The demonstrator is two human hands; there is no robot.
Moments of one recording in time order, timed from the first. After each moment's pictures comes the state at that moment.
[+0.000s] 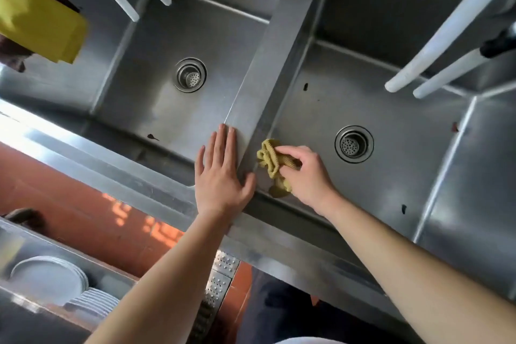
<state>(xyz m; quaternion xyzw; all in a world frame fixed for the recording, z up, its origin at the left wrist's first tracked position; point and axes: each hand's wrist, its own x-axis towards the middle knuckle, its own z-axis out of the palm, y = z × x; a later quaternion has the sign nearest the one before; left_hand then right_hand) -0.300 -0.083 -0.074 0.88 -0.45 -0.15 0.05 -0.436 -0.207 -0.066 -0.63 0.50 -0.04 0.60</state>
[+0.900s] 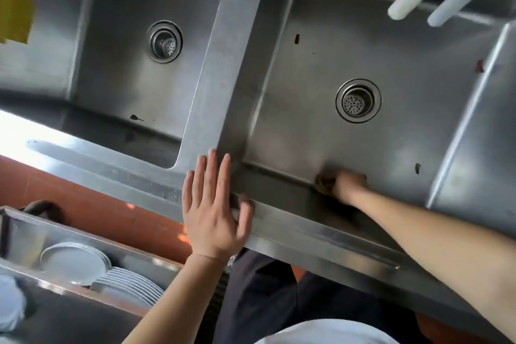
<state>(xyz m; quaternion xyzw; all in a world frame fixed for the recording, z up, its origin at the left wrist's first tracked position) -0.359 -0.014 -0.083 0.86 -0.50 -0.06 0.07 -0.572 -0.190 -0.228 -0.67 0.50 0.39 0.38</state>
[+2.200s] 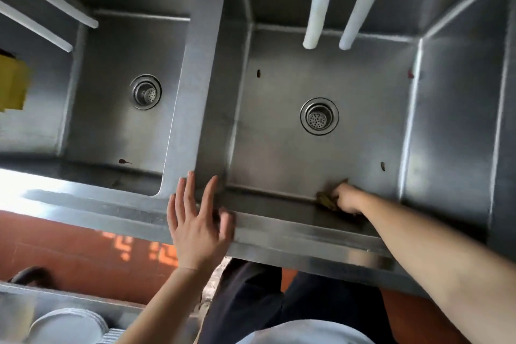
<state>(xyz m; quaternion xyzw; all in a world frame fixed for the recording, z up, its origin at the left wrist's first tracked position) -0.363 -0.022 -0.059 0.87 -0.46 -0.16 0.04 -0.630 -0.200 -0.200 -0.60 0.54 0.38 0.45</state>
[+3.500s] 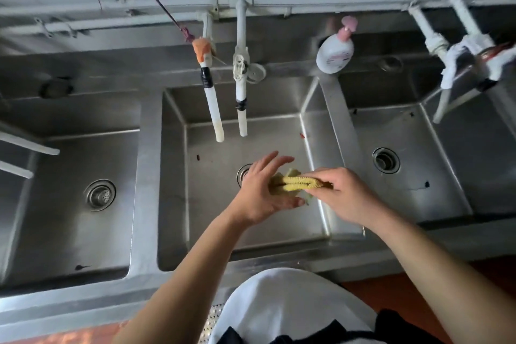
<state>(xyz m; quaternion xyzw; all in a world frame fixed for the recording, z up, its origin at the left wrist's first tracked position) -0.481 -0.216 0.078 0.54 -0.65 -0.48 0.24 -0.686 -0.223 0.120 -0.68 0.53 -0.16 0.48</state>
